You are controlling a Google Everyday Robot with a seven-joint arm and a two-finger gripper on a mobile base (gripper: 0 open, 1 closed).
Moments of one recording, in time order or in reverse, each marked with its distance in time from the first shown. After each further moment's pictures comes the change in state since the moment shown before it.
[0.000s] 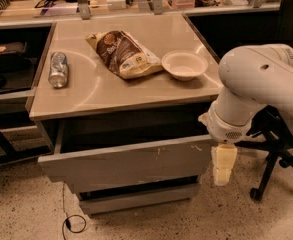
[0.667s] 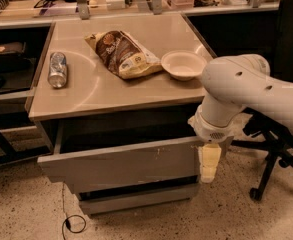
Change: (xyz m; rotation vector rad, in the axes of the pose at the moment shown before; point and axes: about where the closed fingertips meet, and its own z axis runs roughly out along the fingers) arm -0.012 -0.024 0.039 -0.022 -0.013 -0.005
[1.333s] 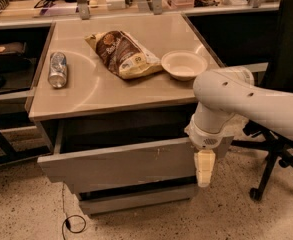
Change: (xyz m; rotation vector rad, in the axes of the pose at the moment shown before) arm -0.002 -0.004 0.042 -0.066 0.012 -0.013
